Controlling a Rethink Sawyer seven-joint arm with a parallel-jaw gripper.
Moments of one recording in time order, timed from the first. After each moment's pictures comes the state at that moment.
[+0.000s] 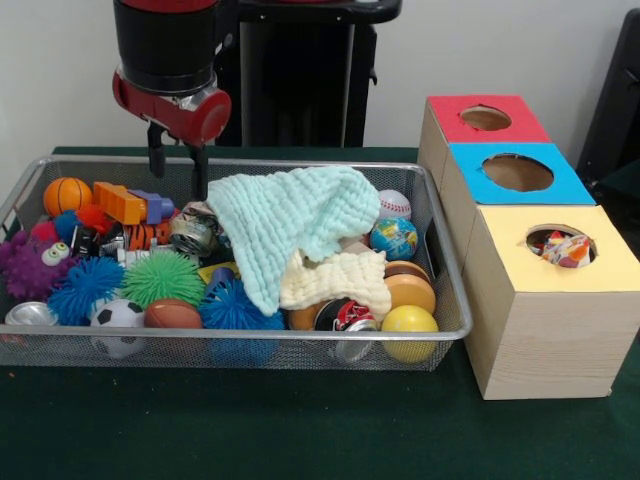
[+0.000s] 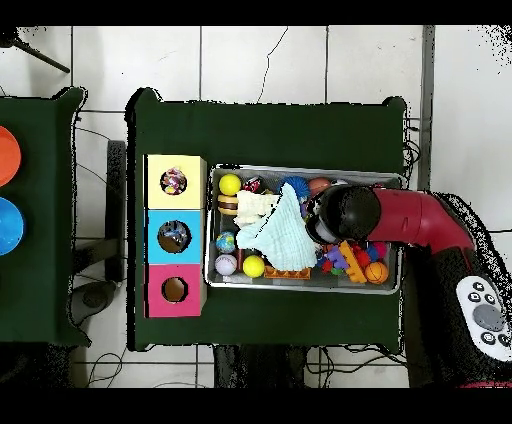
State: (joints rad) arm -0.62 -0.69 0.29 1.54 -0.45 0.84 2.27
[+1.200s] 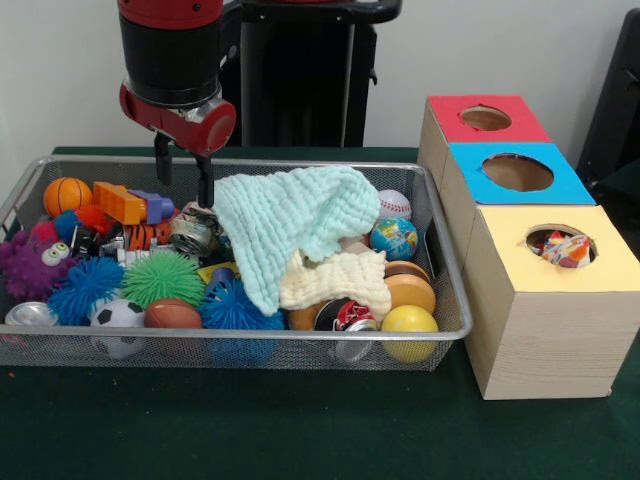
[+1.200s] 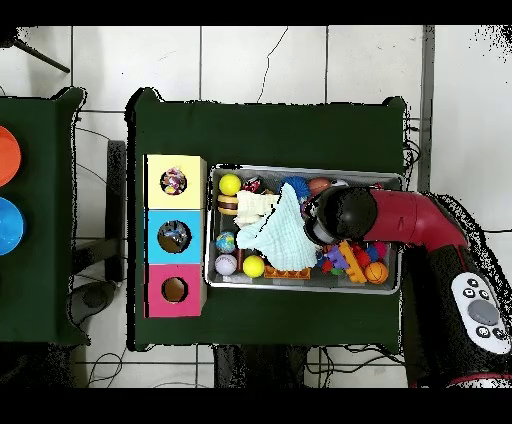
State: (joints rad) arm -0.62 -0.67 0.29 1.54 -0.45 0.84 2.27
